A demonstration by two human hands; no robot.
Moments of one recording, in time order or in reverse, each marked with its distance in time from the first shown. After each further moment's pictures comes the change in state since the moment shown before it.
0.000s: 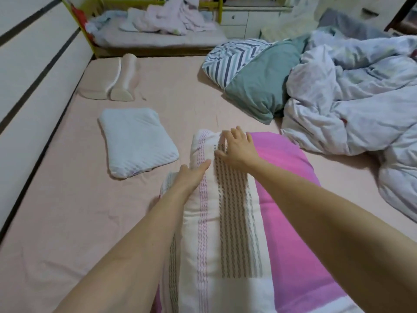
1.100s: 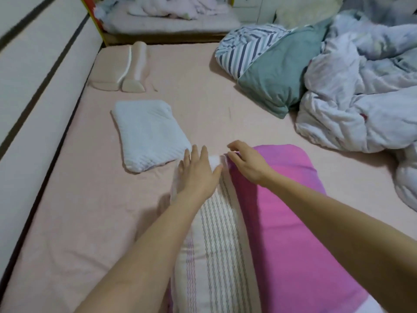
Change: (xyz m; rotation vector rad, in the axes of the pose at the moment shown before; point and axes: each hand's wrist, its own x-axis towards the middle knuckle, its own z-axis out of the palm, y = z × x) left_hand -0.012 0.002 -0.032 0.752 0.237 0.394; right_hand -0.023 -0.032 0.005 0.479 -0.074 -0.042
